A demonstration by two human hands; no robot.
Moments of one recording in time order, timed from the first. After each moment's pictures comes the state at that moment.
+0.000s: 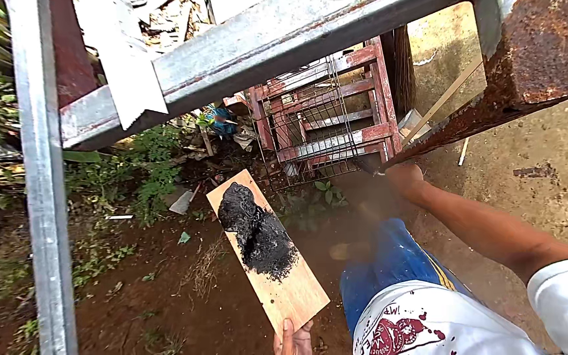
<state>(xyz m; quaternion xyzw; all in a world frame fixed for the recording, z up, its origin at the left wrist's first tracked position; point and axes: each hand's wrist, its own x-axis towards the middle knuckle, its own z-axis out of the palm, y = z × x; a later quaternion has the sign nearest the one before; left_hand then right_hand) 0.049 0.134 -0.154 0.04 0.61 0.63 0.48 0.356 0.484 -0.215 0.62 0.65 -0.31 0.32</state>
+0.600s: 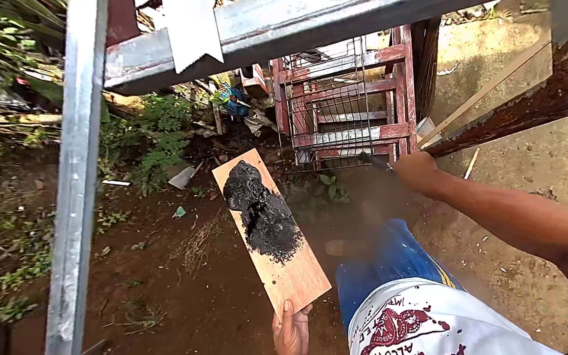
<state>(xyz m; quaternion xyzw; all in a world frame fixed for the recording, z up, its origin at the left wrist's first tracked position) 0.054 0.125 -0.162 0.02 0.59 0.66 0.47 0.332 0.500 -0.177 0.54 0.74 -0.22 0.34</state>
